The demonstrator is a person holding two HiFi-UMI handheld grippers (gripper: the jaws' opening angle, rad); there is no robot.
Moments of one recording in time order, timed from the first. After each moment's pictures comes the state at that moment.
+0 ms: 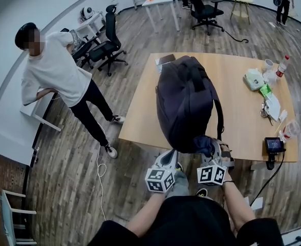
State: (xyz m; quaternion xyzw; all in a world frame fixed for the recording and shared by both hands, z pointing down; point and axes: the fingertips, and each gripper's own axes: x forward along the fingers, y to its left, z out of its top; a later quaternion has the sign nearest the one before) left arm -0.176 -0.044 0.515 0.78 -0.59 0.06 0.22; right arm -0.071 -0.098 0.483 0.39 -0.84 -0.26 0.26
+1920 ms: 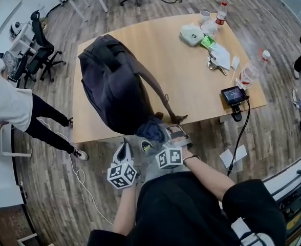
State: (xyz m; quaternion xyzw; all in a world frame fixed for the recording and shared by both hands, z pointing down) left arm -0.186 -0.027 0.582 0.75 -0.60 0.10 0.27; right arm -0.066 -0.069 0.590 0.37 -0.84 -0.22 0.33
